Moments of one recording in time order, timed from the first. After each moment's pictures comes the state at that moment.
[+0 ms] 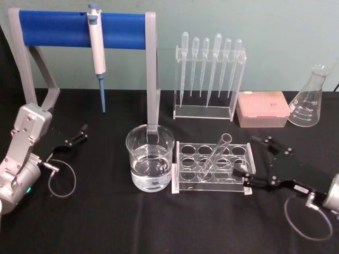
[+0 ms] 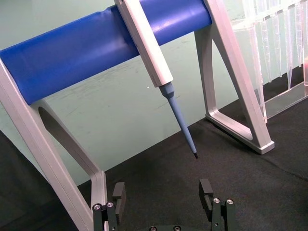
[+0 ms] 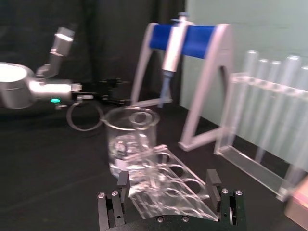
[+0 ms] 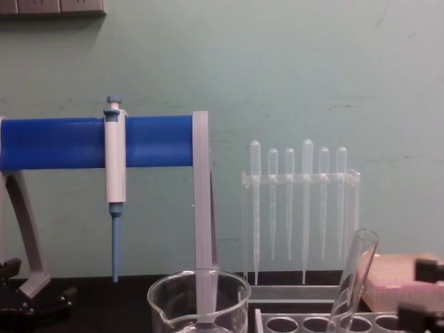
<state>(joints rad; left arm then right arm) -0.20 0.60 0.45 -1.41 -0.25 -0.12 0.03 0.11 0.74 -0.37 -1.56 0.61 -0.19 0.70</state>
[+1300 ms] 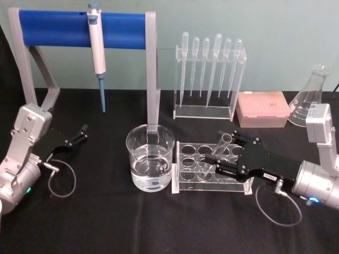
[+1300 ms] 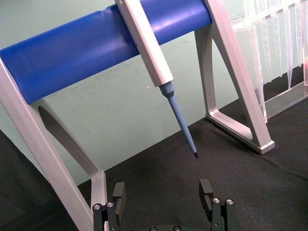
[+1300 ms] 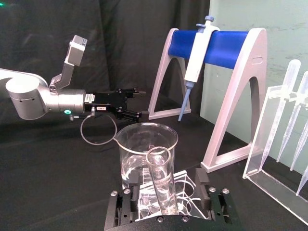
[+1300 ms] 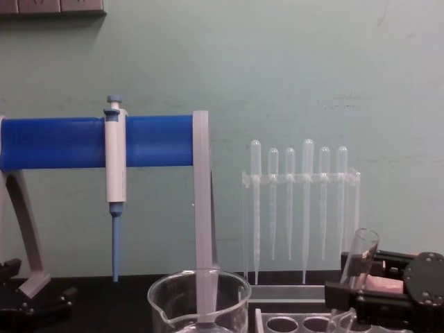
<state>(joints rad) -0.20 0.60 0.45 -1.41 -0.25 -0.12 0.03 0.26 0.62 -0.45 -1.46 0.56 -0.15 0.76</state>
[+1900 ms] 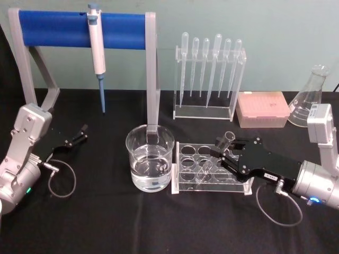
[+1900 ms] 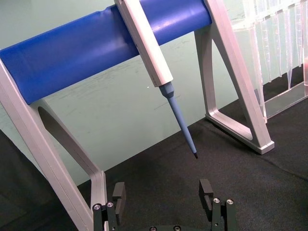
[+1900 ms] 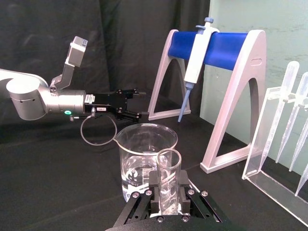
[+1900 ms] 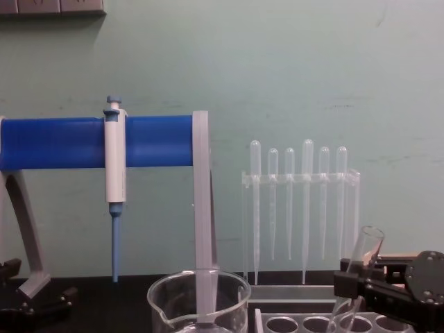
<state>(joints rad) -0.20 0.60 0.45 -1.41 -0.25 -0.12 0.03 0.25 0.62 -0.45 -1.47 0.56 -0.15 0.76</state>
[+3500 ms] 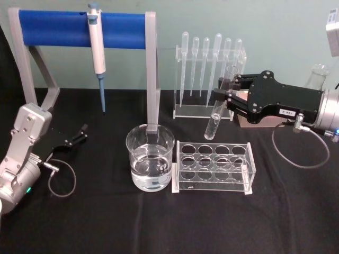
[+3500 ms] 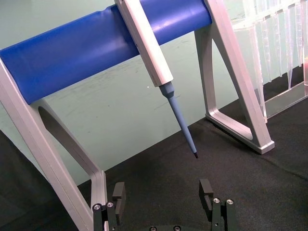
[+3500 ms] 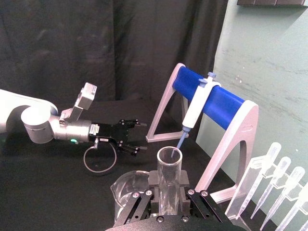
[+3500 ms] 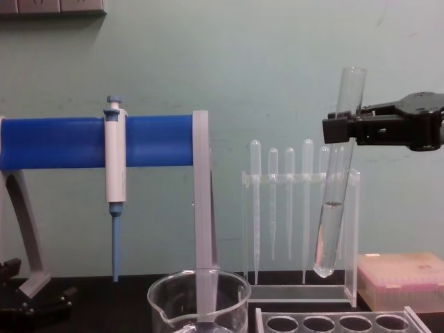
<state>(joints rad) -0.20 0.60 0.45 -1.41 -0.25 -0.12 0.03 0.47 0.75 -0.45 -1.69 0.64 0.16 0.75</state>
